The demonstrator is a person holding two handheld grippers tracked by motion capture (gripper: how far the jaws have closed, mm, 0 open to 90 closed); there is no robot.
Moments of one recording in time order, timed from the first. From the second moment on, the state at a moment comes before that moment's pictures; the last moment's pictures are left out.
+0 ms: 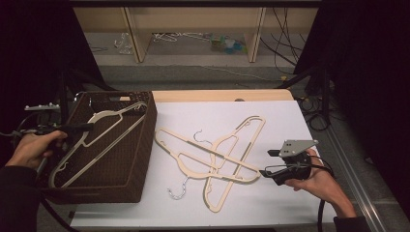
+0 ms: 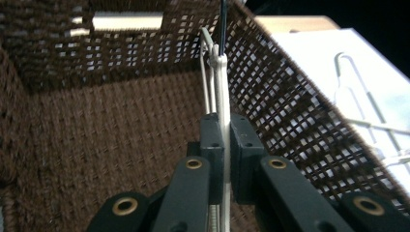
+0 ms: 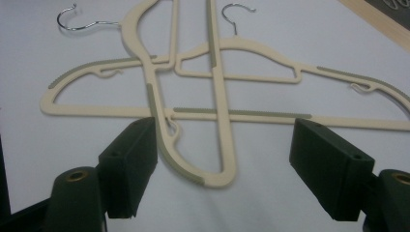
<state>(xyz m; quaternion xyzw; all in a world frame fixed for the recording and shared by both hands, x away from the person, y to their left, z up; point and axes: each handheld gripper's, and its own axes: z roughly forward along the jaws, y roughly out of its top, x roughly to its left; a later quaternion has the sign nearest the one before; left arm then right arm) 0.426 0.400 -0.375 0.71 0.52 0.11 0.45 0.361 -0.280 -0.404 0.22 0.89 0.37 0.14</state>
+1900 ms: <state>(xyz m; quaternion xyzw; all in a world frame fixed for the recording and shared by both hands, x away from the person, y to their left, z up) 0.298 0.227 -0.327 0.71 0.43 0.18 0.52 0.355 -0.241 -0.414 0.19 0.90 0.37 0.13</state>
